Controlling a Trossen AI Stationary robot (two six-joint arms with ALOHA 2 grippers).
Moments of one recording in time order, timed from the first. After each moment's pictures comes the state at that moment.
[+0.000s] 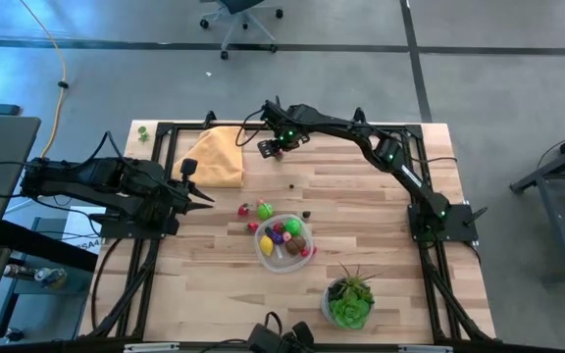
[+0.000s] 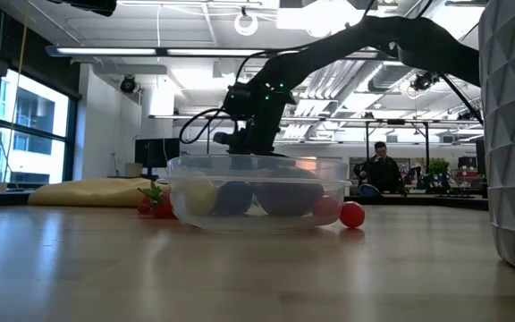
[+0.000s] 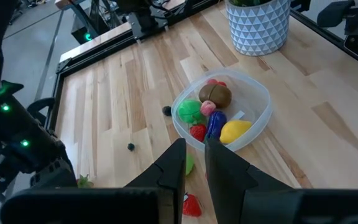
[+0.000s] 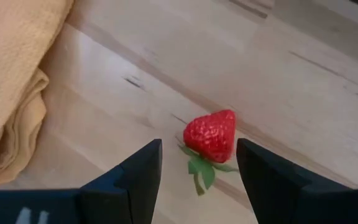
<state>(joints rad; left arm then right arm) -0.02 0.66 0.82 -0.69 -0.06 0.36 -0.48 2.48 2.23 -0.96 -0.10 0.58</state>
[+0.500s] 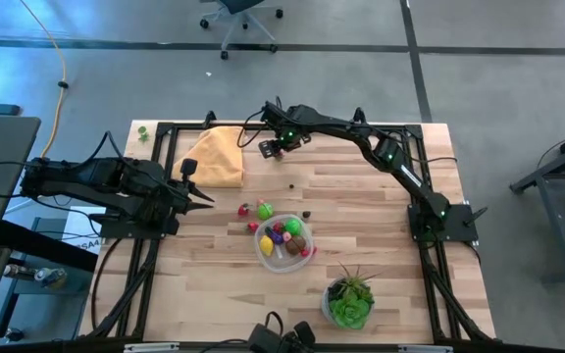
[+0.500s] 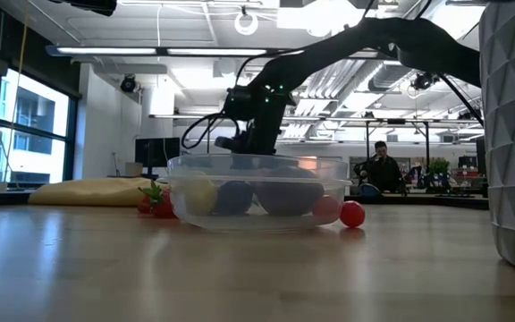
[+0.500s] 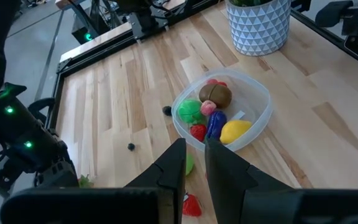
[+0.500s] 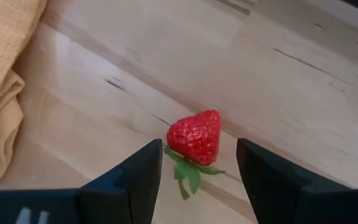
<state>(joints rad) -0.02 0.66 0.82 -0.69 -0.06 0.36 -0.48 2.48 2.23 -0.98 -0.07 0.59</state>
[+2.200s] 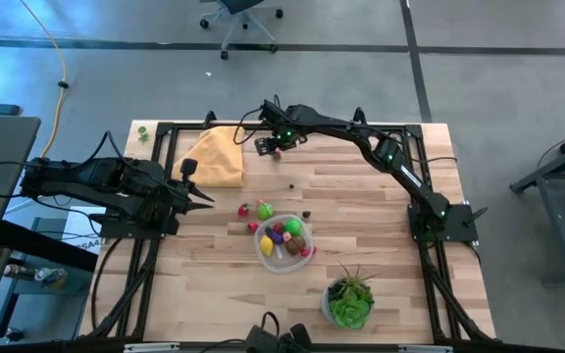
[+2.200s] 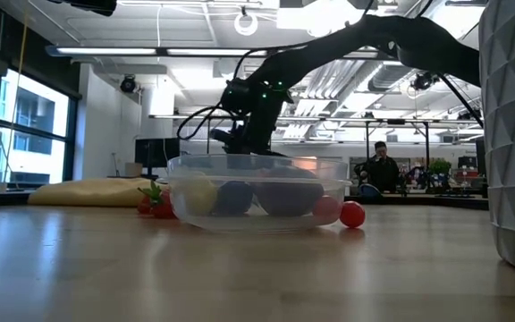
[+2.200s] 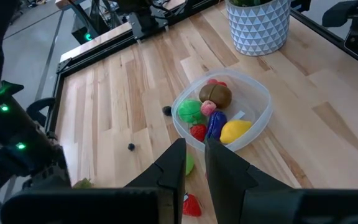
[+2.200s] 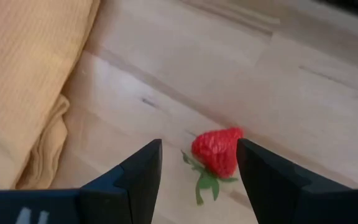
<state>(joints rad) -0.02 0.66 0.82 -0.69 -0.06 0.36 -0.47 2.48 2.25 -0.93 -0.09 0.65</state>
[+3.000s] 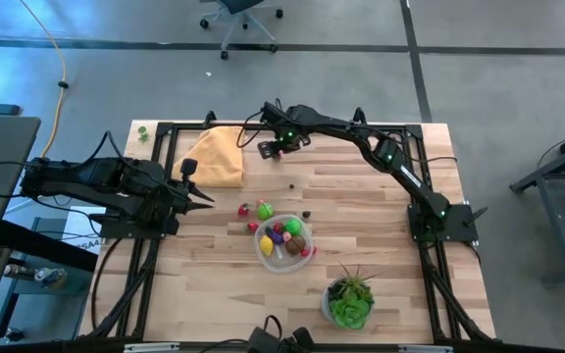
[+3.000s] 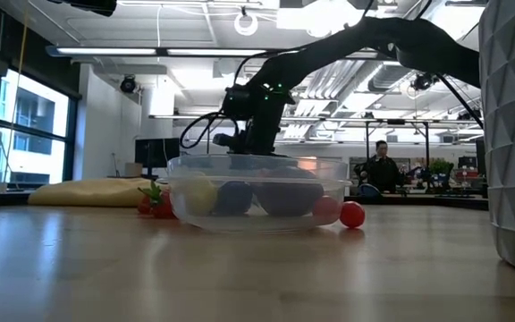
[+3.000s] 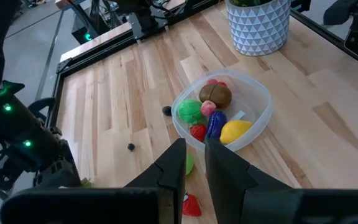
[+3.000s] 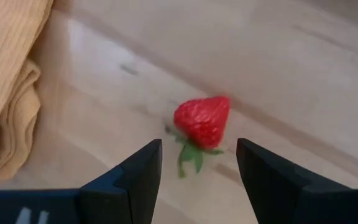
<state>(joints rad) -0.02 0.66 0.82 -0.69 -0.06 0.36 -0.47 2.49 2.25 -1.01 -0.12 0.63</state>
